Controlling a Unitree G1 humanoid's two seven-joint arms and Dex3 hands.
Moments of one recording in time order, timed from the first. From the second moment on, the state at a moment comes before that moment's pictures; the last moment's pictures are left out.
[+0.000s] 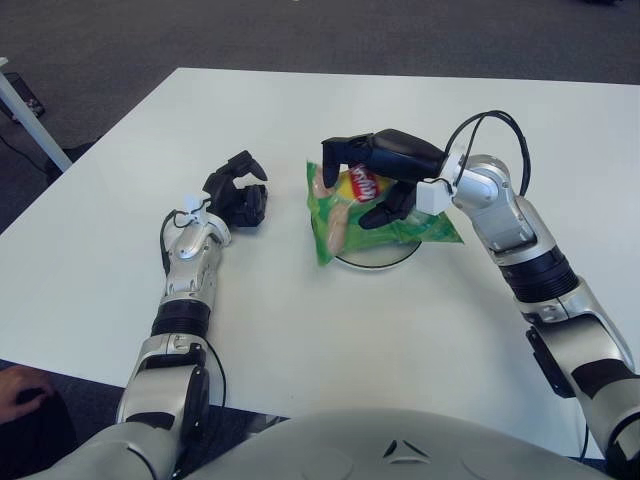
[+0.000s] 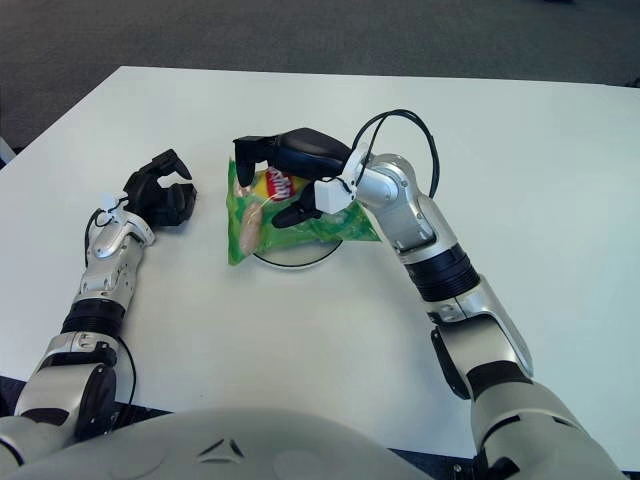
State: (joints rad) left arm -0.34 0.18 0.15 0.54 -0.27 -0.28 -0.38; right arm -0.64 -0.42 0.34 -0.04 -0.32 -0.32 0.62
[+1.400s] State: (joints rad) left arm -0.33 0.17 0.15 0.53 -0.26 -0.27 -0.38; right arm -0.70 -0.50 0.25 0.11 -0.28 -0.52 0.65
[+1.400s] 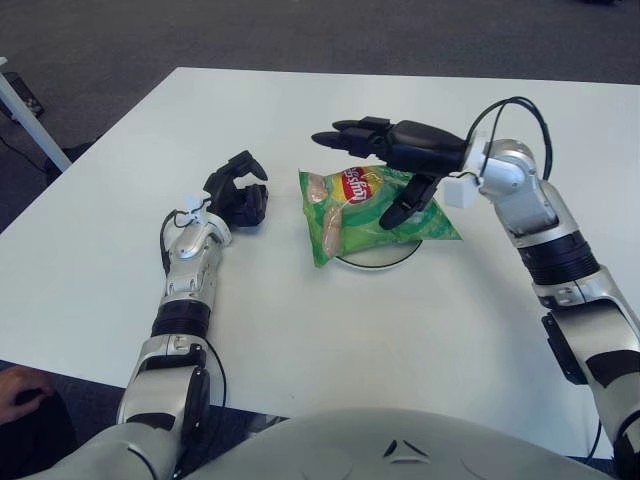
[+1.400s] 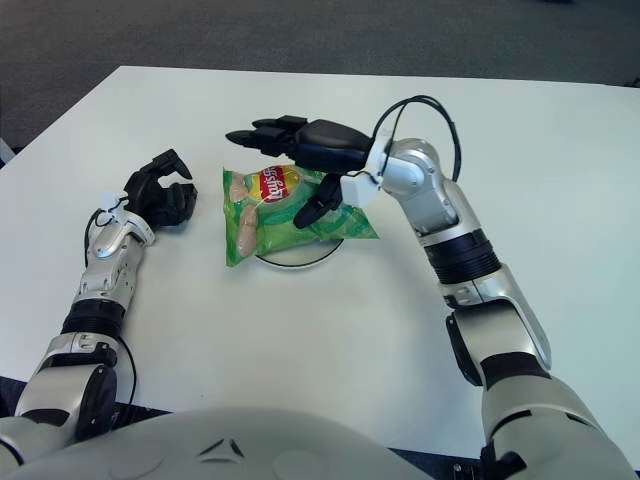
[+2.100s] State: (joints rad) left arm -0.33 0.17 0.15 0.53 -0.26 -0.28 -0.38; right arm -0.71 -0.64 0.19 0.13 -0.34 -0.51 0.62
